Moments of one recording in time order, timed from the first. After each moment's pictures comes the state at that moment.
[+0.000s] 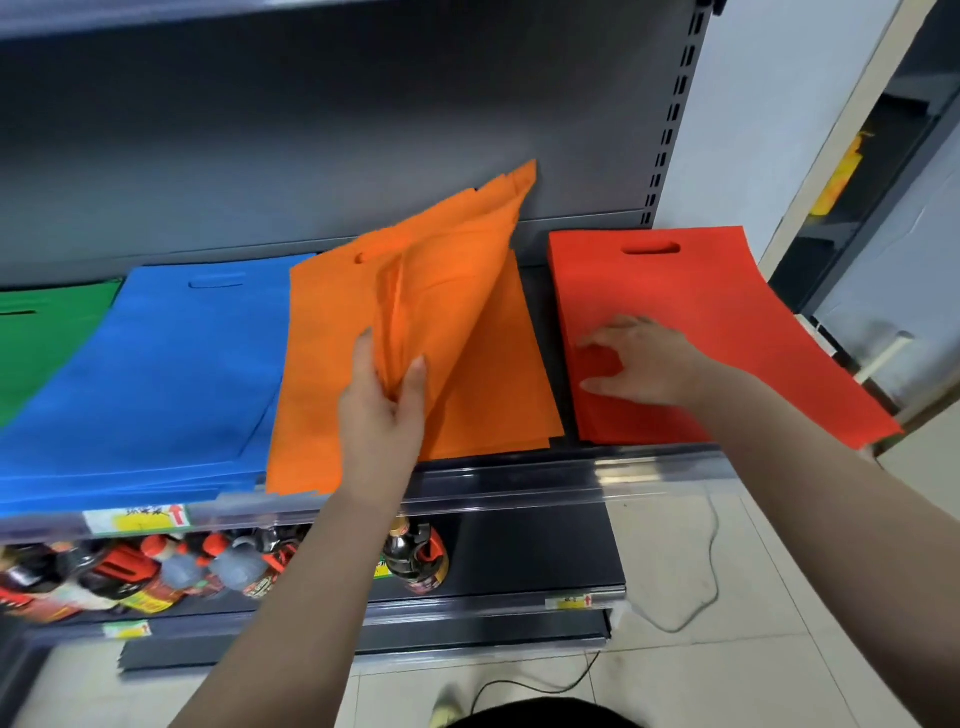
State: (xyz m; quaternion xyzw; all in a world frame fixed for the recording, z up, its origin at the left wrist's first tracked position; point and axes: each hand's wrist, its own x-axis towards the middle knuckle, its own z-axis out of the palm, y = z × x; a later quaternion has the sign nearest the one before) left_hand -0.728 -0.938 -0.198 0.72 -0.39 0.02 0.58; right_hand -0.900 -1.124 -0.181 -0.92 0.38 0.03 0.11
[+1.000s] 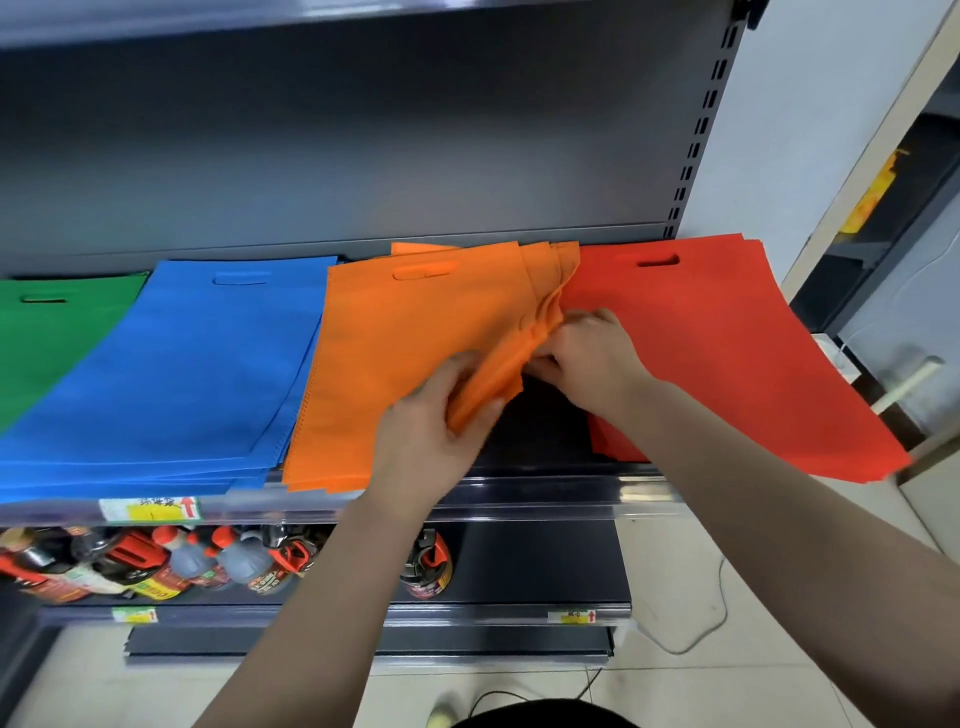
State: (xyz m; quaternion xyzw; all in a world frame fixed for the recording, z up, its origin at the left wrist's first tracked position) left_hand -0.740 -0.941 -0.202 0.74 -0.51 0.01 0.43; right_hand -0.847 -1.098 -0.176 -0.96 0.24 -0.14 0.01
